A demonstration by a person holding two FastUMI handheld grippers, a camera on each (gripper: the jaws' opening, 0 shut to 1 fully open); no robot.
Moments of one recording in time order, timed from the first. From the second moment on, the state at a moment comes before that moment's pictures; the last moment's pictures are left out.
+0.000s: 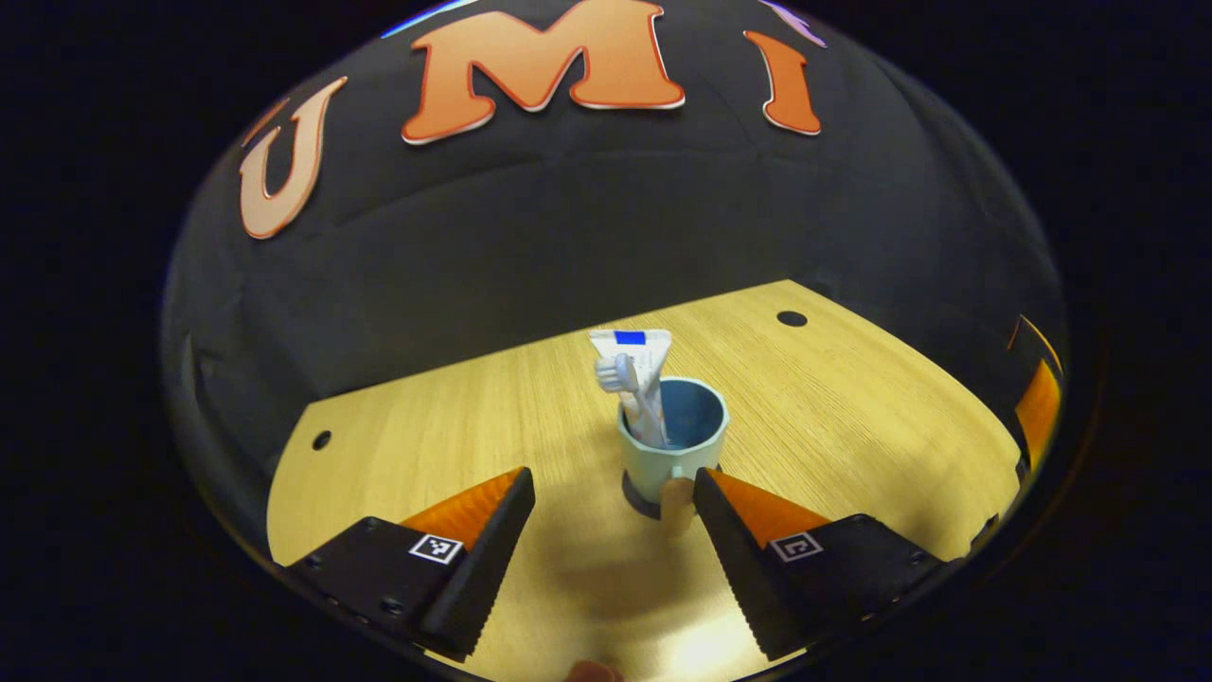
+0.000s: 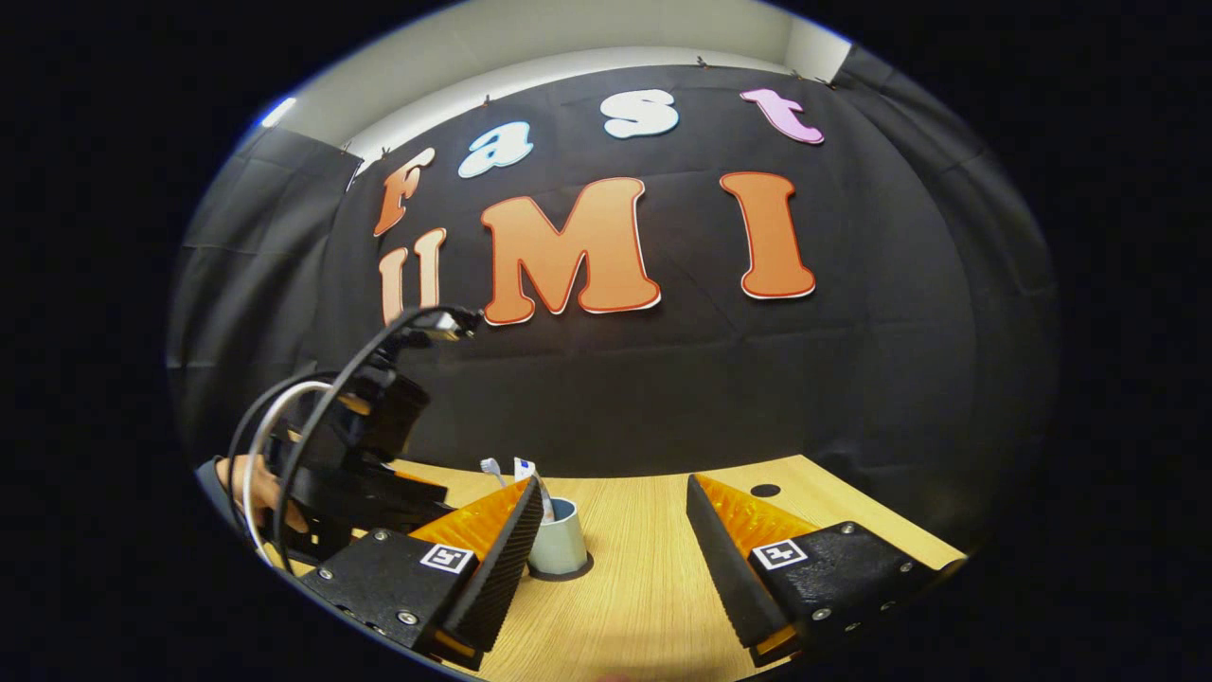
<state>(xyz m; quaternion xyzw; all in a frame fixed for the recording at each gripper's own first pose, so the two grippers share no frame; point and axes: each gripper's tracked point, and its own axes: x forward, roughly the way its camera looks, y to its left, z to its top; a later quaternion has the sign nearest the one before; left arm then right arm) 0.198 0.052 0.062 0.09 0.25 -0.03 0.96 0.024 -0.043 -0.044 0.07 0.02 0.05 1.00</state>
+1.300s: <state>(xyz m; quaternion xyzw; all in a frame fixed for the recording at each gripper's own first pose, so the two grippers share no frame) 0.061 0.186 0.187 0.02 -0.08 0.07 0.99 0.020 0.044 -0.010 0.02 -0.03 0.07 1.00</state>
